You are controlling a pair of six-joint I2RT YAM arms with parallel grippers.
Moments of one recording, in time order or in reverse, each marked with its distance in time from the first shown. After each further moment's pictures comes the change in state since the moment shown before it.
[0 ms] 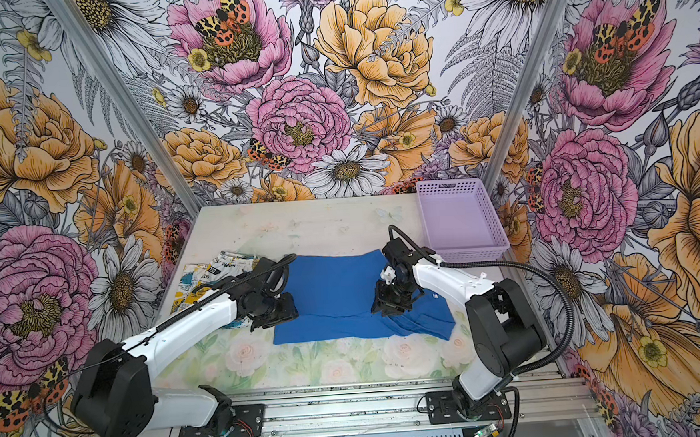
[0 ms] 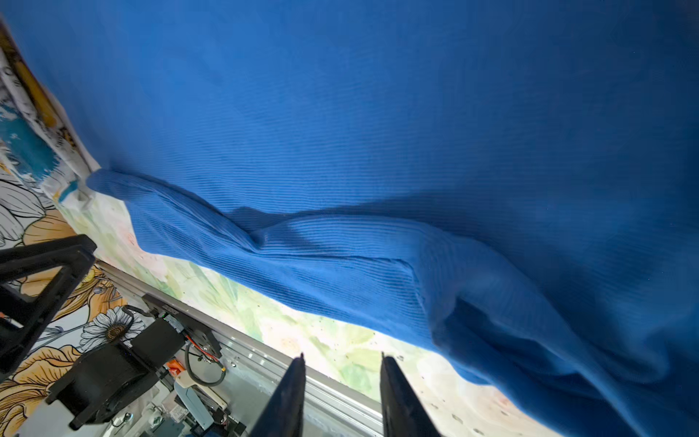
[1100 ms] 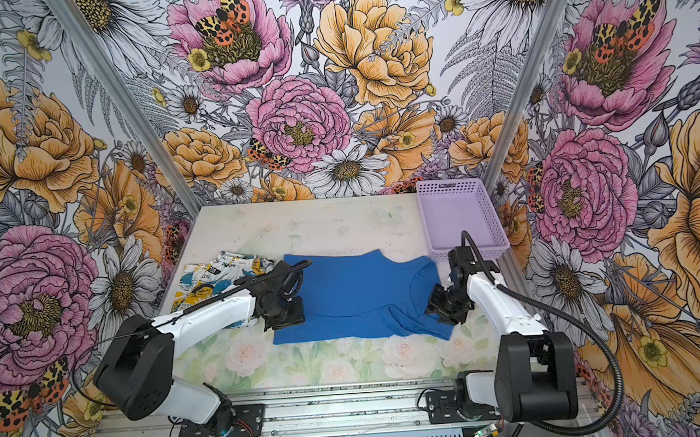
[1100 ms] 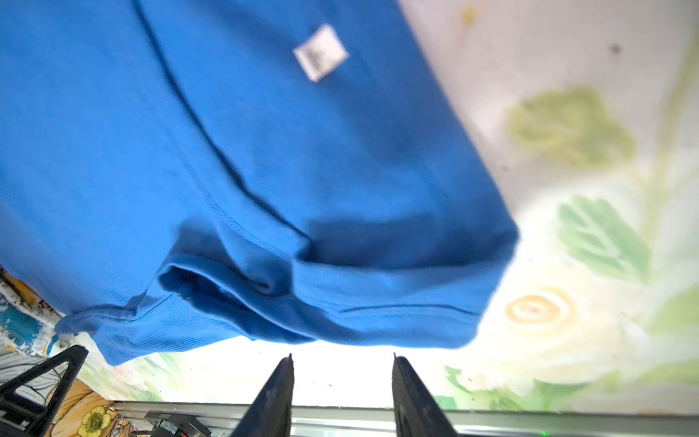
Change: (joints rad) left arm -0.047 0.097 0.018 0.027 -0.062 -0.013; right arm -0.519 -0.366 -0.236 -0.208 0.196 -0.069
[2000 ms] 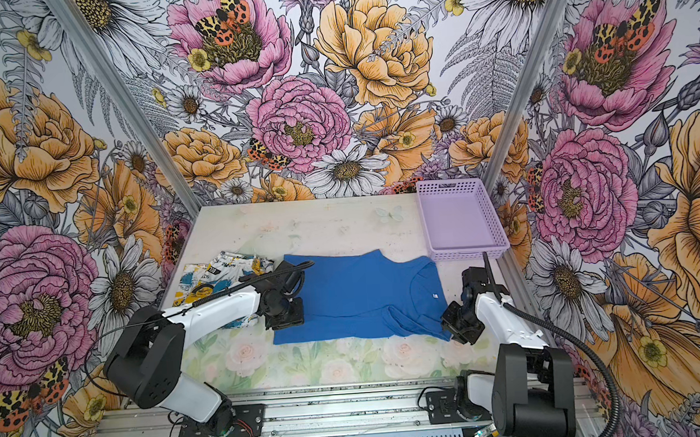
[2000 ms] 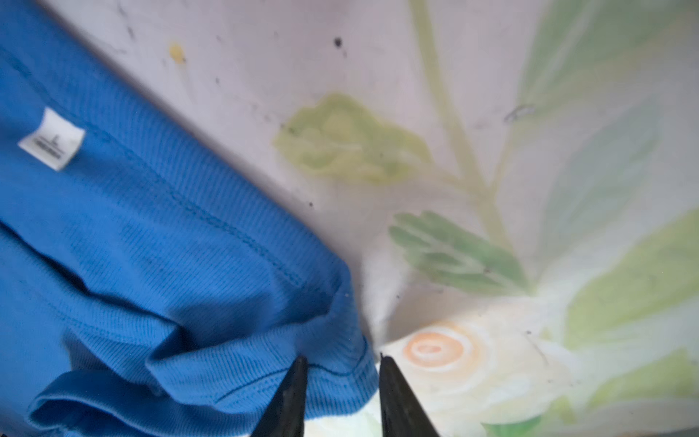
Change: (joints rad) left arm 0.015 0.048 0.004 -0.003 -0.003 0.019; right arm -0.088 -0.027 -0.183 0.172 0.103 0.114
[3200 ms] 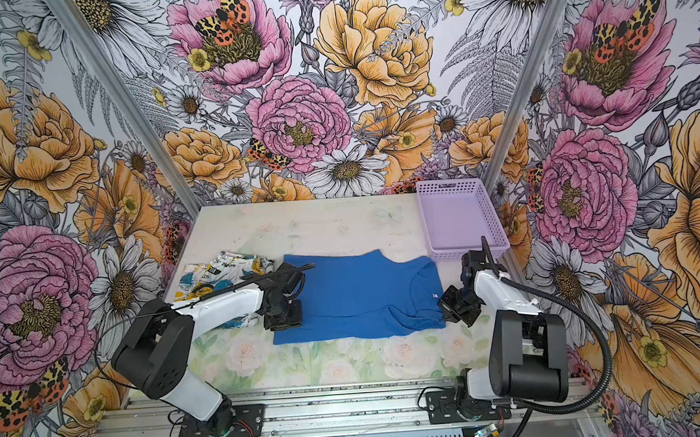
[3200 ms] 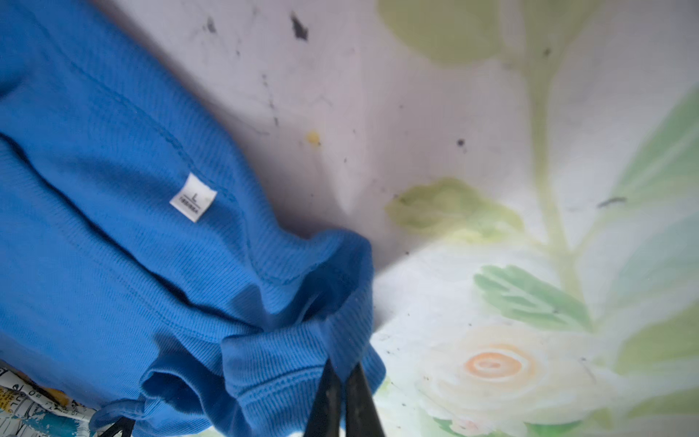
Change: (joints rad) left arm 0.024 0.057 0.002 -0.012 -0.019 0.045; right arm -0.015 0.195 0.201 -0.056 -0.079 -0.022
